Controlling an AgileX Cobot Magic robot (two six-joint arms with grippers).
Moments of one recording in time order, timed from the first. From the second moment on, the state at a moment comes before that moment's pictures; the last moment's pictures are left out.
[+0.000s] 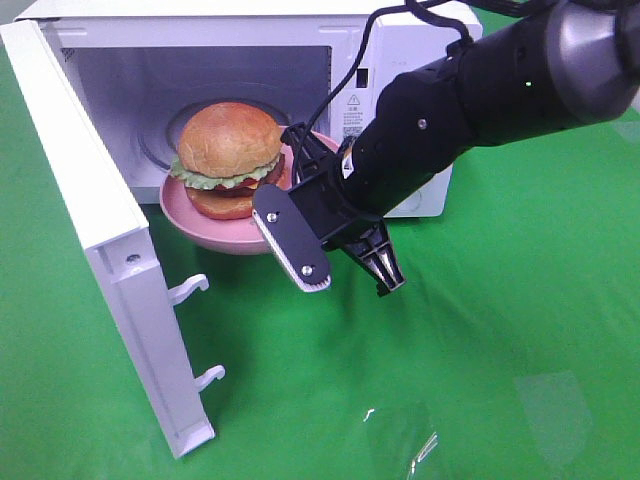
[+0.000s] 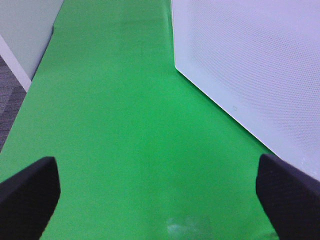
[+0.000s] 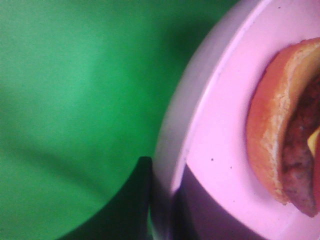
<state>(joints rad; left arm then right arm) 0.12 0.00 -0.52 -0.13 1.09 0.22 0.68 1.90 -1.14 -0.05 0.25 -1.51</state>
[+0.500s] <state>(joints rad) 0.12 0.00 -0.52 -0.13 1.09 0.22 0.69 1.67 -0.88 -0.11 0.22 -1.39</state>
